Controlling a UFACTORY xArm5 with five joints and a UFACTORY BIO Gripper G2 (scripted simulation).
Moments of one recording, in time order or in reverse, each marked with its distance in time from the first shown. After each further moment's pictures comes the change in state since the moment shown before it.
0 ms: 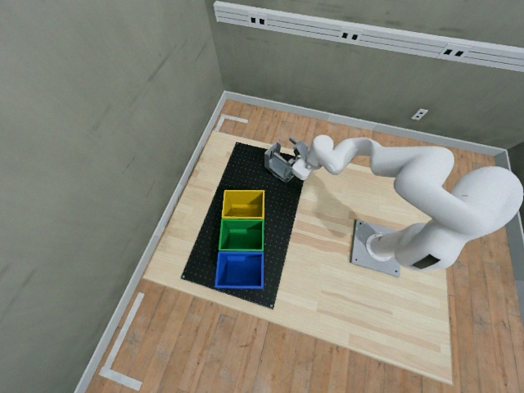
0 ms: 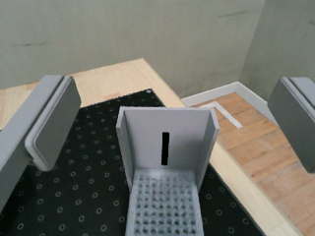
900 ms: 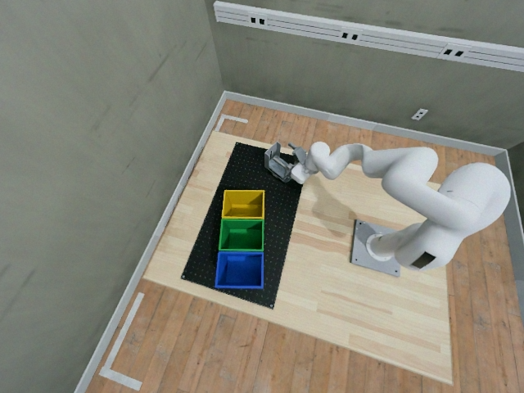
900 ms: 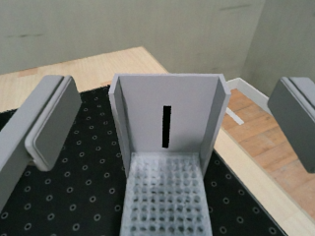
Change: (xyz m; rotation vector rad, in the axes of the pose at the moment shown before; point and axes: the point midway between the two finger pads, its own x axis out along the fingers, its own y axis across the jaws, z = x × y) arm 0.000 0.000 -0.039 0.000 0.000 0.000
